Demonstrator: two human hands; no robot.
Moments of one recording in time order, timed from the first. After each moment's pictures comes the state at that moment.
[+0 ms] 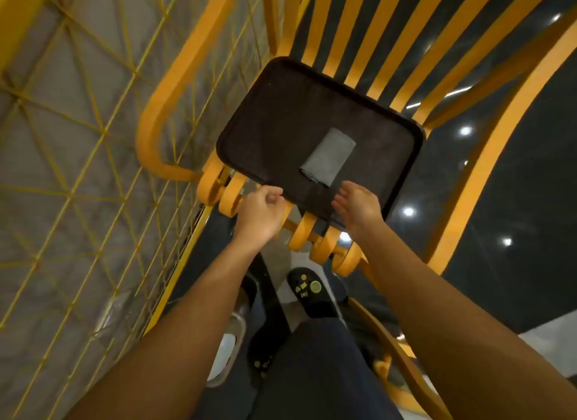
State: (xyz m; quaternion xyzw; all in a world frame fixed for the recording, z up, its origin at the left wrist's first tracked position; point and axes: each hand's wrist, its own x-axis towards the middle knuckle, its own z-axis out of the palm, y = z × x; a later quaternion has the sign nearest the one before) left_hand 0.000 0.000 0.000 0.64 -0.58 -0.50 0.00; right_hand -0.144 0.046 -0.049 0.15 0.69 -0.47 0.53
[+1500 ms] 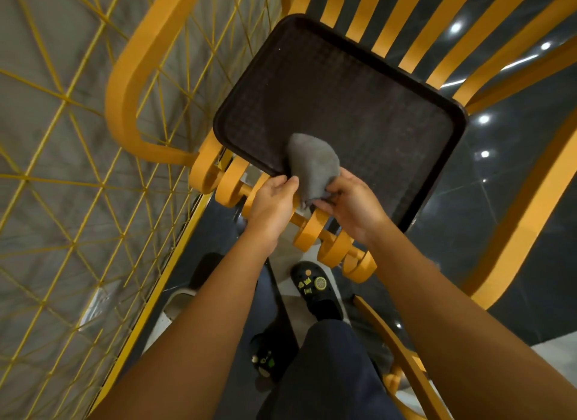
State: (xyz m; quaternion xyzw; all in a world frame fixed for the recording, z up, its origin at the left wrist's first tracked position) left_hand -0.014 -0.006 -0.063 0.68 -0.35 -0.64 0.09; right_hand -0.137 0.035 -0.099 0.00 0.53 -0.48 0.70
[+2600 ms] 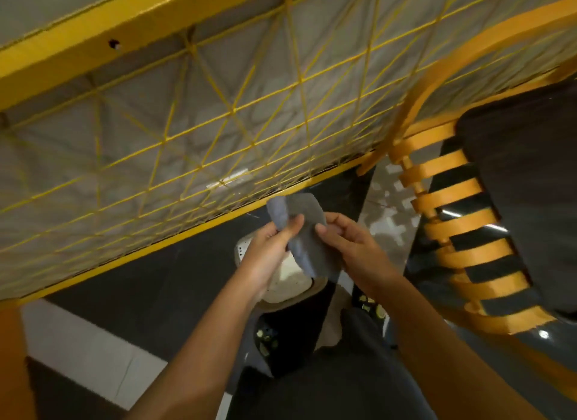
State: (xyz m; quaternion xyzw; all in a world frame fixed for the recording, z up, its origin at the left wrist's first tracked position) left_hand 0.283 0.175 -0.036 0.68 -0.09 -0.62 0.38; right_hand 0.144 0.133 -0.065 -0.33 0.41 -0.21 0.82
